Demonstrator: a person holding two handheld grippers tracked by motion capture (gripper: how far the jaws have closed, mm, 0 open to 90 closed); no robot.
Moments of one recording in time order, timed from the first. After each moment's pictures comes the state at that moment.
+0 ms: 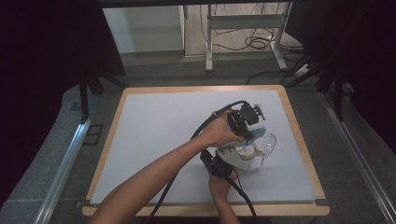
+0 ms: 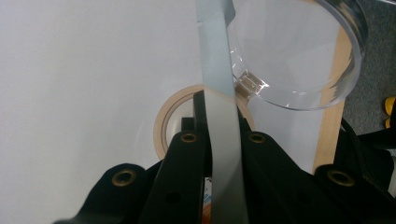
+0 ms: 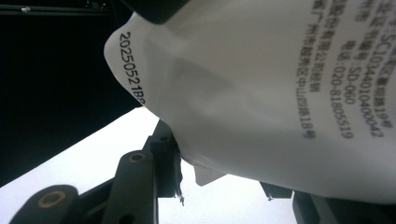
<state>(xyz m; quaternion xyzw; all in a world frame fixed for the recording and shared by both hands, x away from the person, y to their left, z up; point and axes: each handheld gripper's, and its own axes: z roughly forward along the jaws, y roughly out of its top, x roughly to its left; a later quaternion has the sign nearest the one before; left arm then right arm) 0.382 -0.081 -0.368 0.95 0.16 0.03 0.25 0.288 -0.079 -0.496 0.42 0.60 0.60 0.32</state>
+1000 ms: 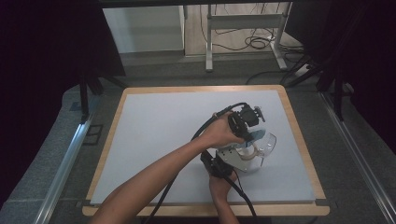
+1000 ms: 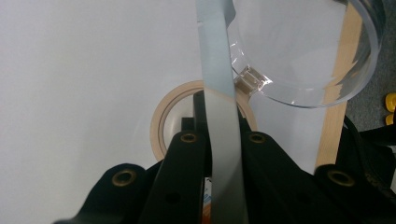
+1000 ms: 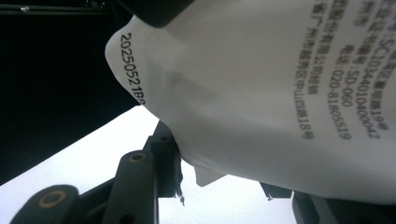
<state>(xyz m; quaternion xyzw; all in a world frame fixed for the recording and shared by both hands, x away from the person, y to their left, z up) 0.382 -0.083 -0.374 0.95 0.16 0.02 0.25 0.288 -0.080 -0.500 0.42 0.60 0.60 0.32</state>
